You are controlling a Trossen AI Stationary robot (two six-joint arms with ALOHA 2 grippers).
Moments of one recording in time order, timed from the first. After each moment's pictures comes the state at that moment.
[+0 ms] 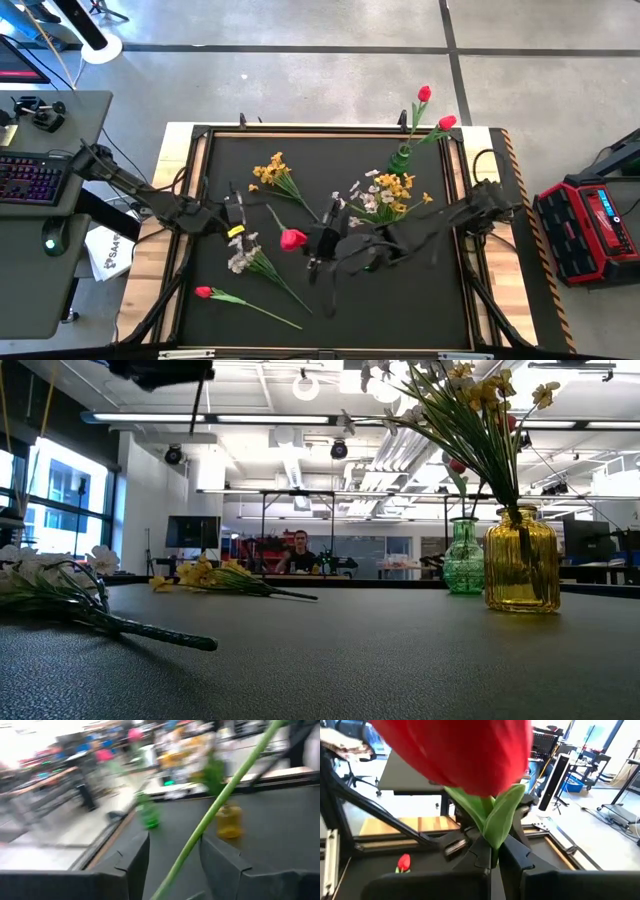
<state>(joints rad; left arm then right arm) -0.47 0.89 0.52 0.19 -0.83 0.14 0.43 1.88 1.88 -0.26 0.74 0.02</state>
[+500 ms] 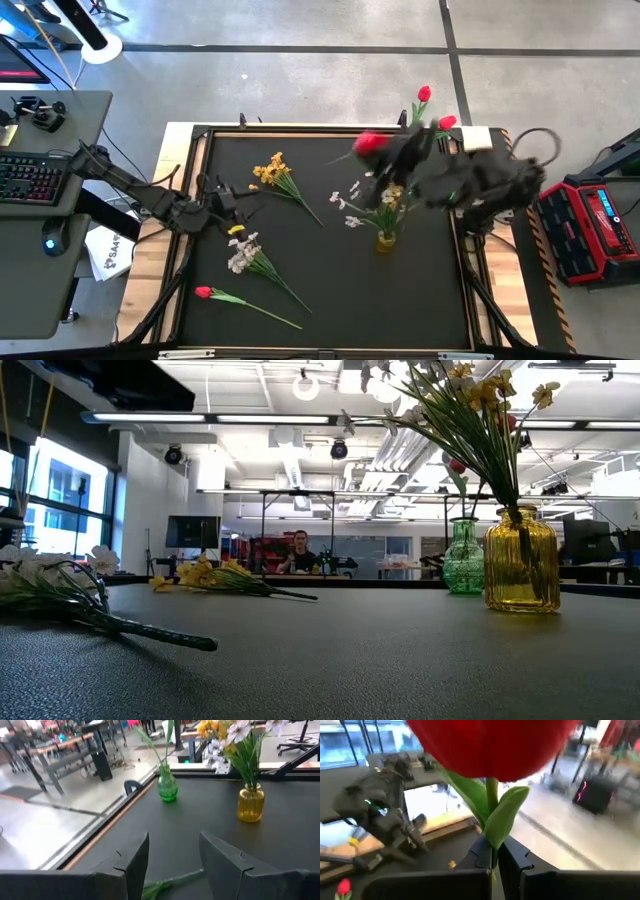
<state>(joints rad) -0.47 0.79 0.52 -0.10 -0.92 -0.13 0.33 1.66 2.30 -1.05 0.91 0.27</state>
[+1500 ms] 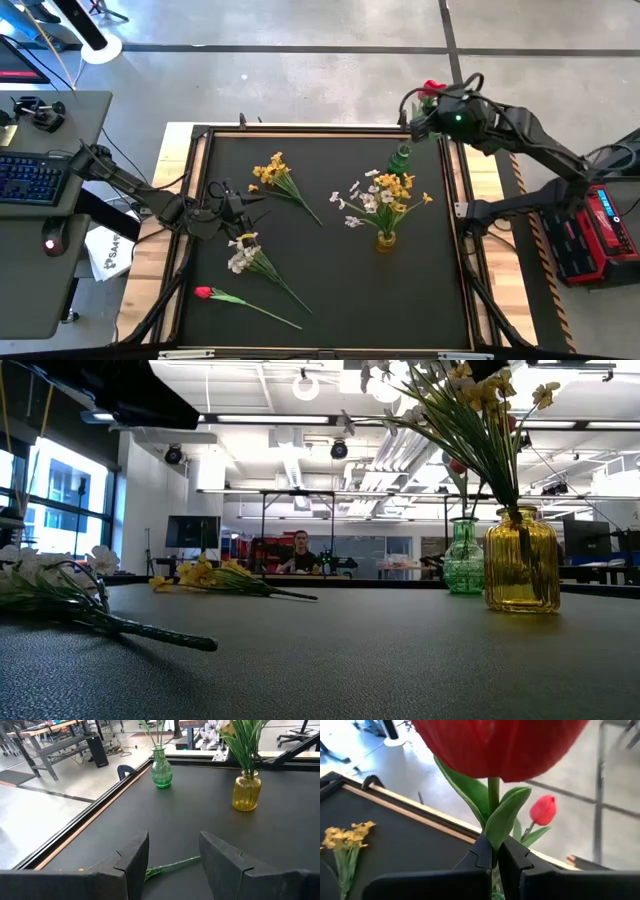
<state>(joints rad) -0.47 0.88 0.52 -0.10 -0.90 -0.23 -0.36 1.15 1.56 -1.12 0.63 0.46</state>
